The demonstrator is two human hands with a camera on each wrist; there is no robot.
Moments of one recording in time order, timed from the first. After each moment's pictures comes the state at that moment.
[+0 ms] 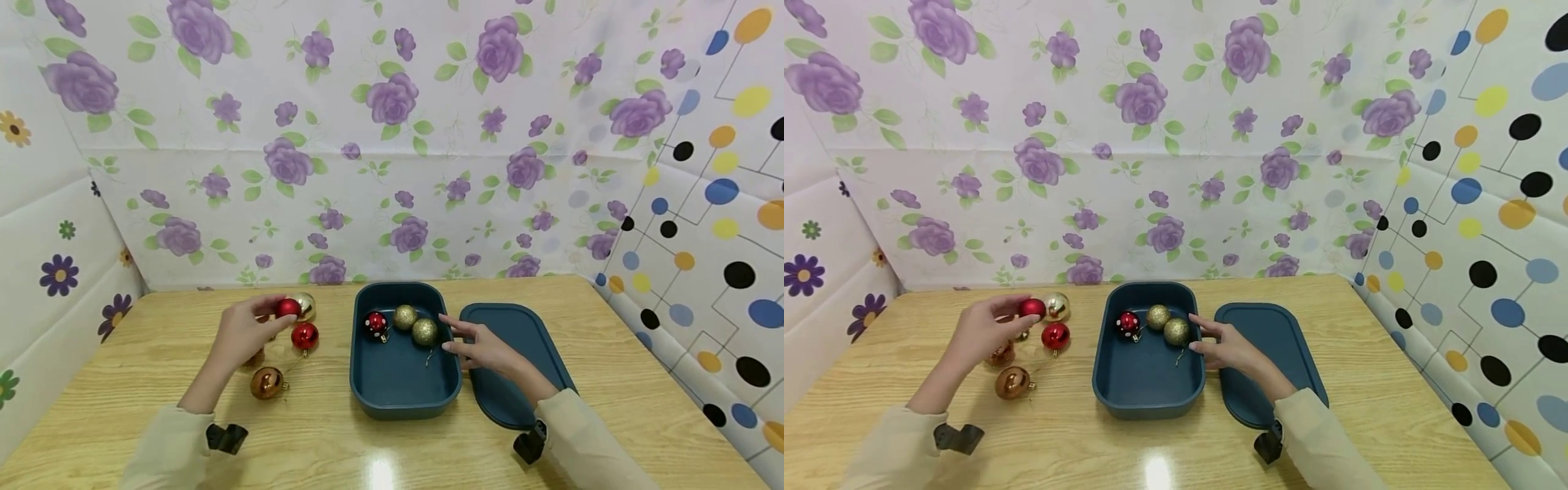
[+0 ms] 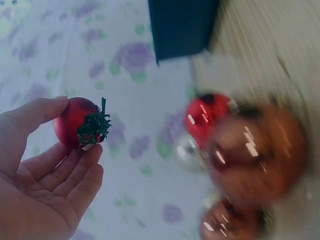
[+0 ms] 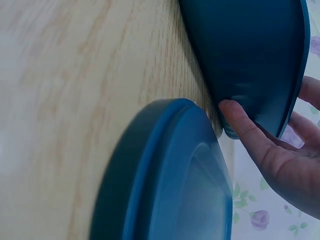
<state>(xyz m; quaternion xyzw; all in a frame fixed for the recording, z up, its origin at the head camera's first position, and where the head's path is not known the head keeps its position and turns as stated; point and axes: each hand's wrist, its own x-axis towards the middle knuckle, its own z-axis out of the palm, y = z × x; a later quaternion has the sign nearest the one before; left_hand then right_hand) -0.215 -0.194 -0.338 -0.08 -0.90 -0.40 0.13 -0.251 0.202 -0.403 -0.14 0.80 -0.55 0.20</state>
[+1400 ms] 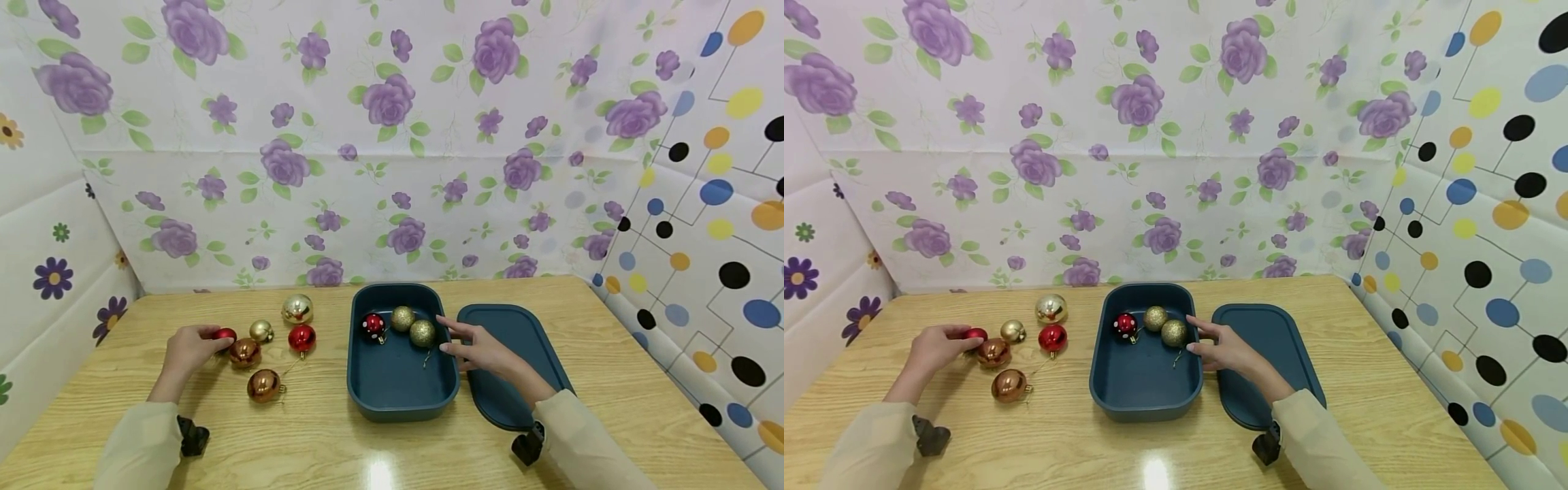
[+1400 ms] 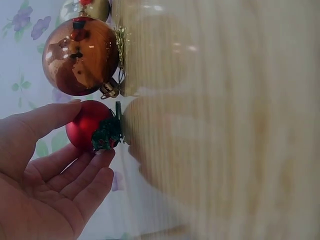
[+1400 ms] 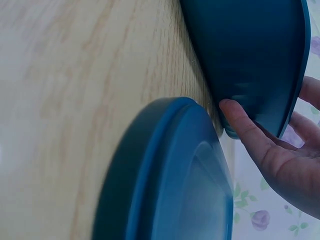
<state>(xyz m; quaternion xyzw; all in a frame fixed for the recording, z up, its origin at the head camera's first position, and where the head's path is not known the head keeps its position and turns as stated) -0.243 -0.293 -0.399 0.08 -0.94 -0.34 0.01 -0.251 0.202 -0.404 -0.14 0.80 -0.55 0.20</state>
